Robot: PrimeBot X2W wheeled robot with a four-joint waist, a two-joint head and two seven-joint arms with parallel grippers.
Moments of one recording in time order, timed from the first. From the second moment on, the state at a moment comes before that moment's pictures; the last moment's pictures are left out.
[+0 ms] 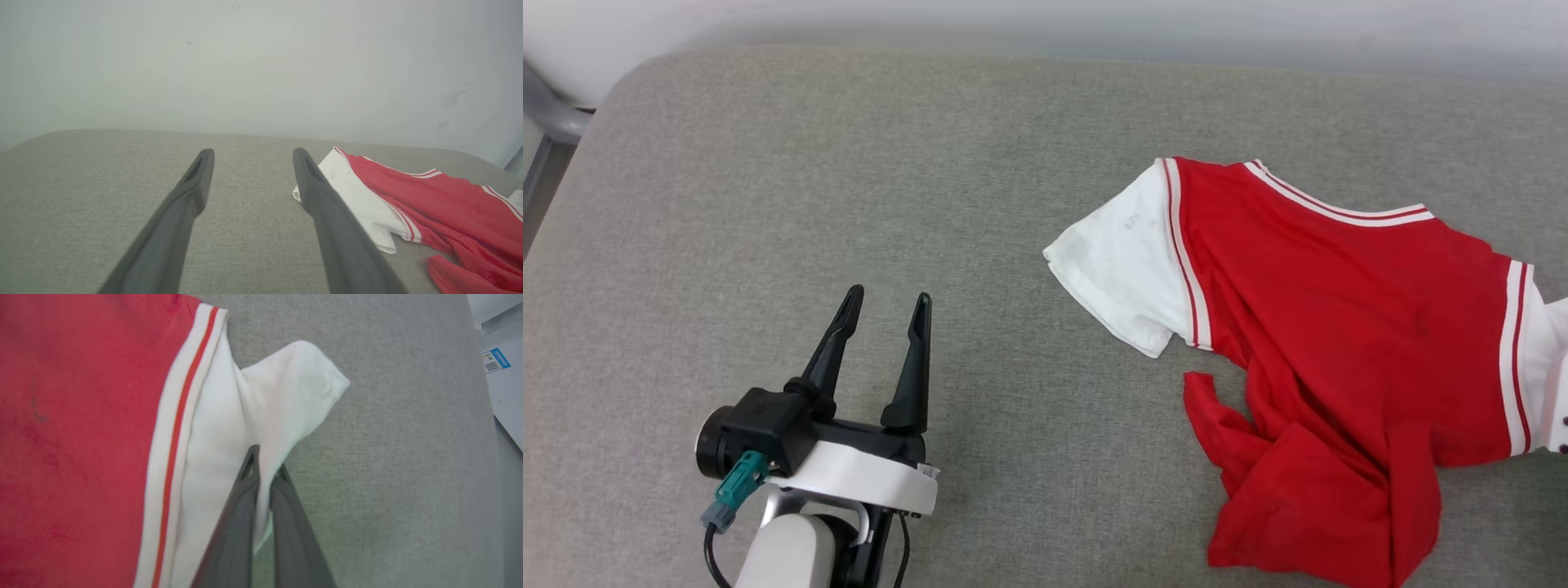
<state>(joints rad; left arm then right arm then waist) -0.16 0.07 -0.11 0.05 -0.22 -0.13 -0.26 -0.43 -0.34 -0.26 0.47 0.01 0.13 0.60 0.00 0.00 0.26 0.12</state>
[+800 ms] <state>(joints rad) -0.12 0.12 -0.15 0.10 -0.28 -0.13 -0.26 -0.24 -0.10 -0.28 0.16 0.12 0.13 -0.09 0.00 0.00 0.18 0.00</state>
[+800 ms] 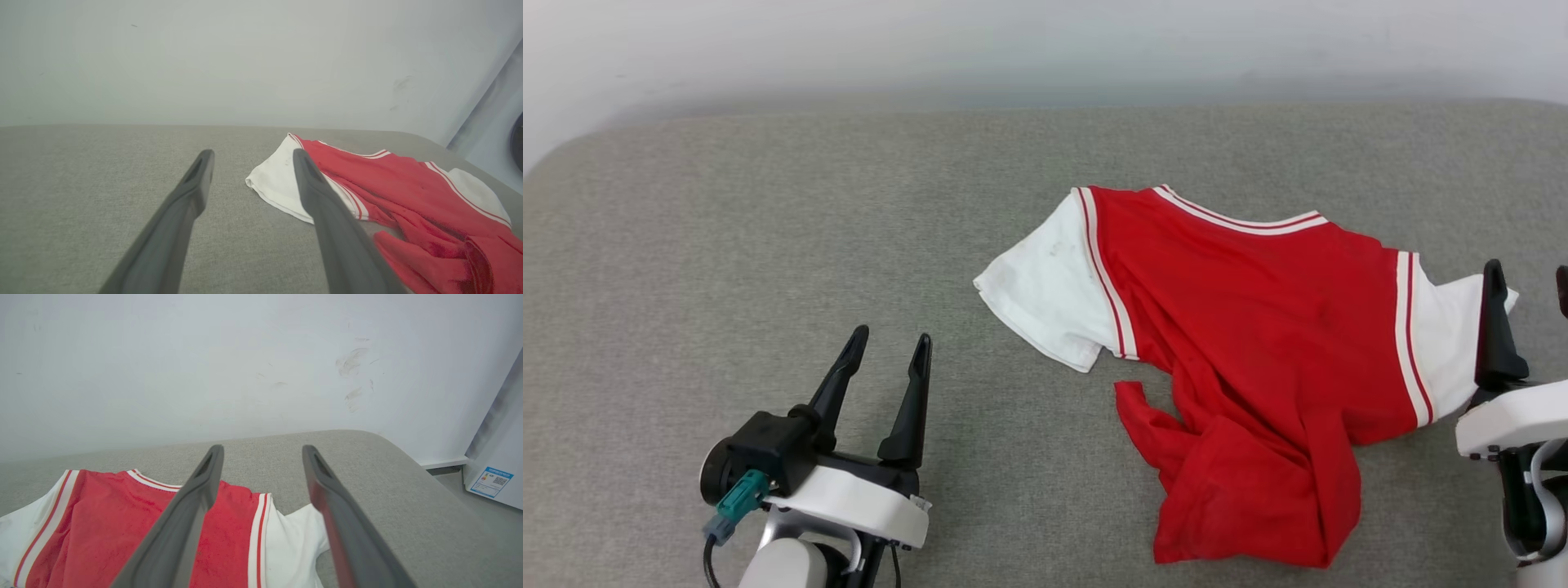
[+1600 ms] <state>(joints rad) -0.62 0.25 -0.27 0.31 -0.34 -0.13 0.56 -0.21 -0.05 -0.26 0.00 0.09 0.13 -0.12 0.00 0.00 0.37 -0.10</state>
